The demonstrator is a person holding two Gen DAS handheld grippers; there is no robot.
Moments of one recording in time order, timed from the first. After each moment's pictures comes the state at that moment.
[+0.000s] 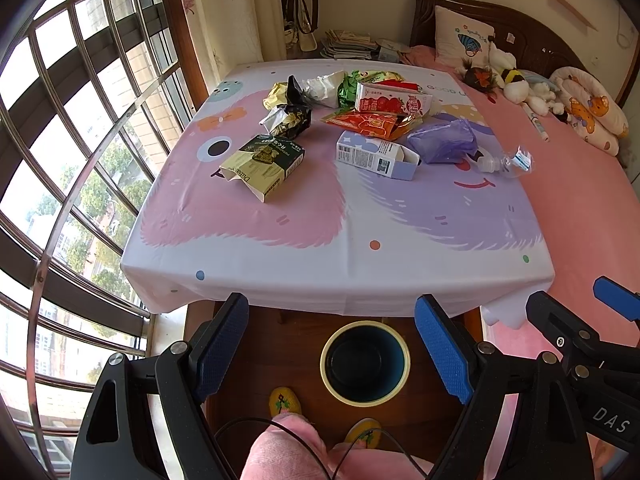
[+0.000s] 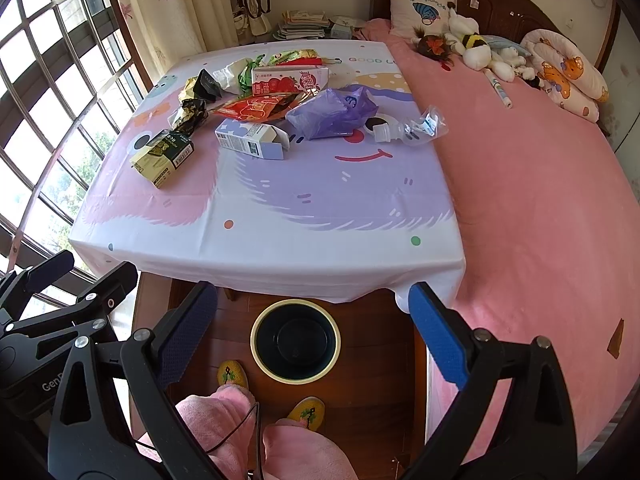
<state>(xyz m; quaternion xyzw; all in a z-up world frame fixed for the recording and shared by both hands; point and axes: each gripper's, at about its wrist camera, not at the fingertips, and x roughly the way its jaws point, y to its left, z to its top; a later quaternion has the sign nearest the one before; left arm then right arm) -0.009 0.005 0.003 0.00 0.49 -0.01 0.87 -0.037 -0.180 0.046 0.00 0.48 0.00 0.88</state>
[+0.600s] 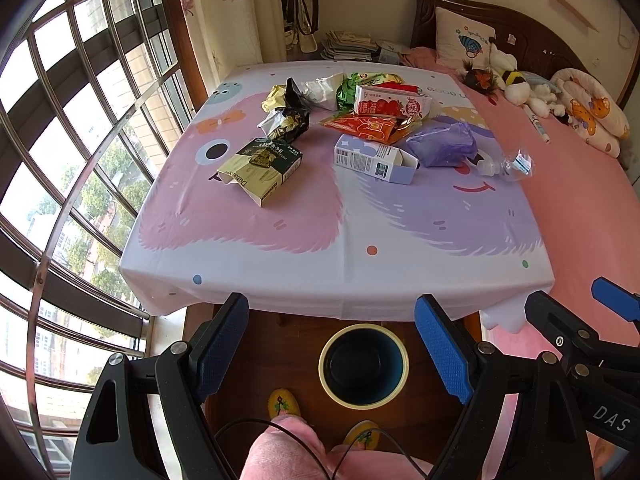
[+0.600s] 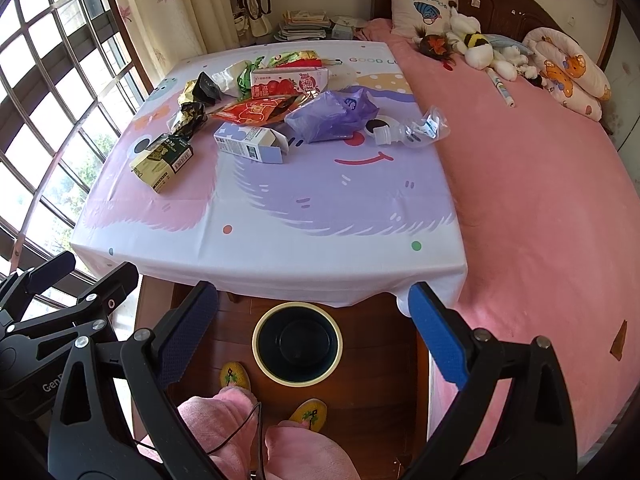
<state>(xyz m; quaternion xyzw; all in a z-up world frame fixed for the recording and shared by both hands) -0.009 0.006 0.004 0.00 0.49 -0.01 0.87 -0.034 -0.182 0.047 0.00 0.48 0.00 0.88</state>
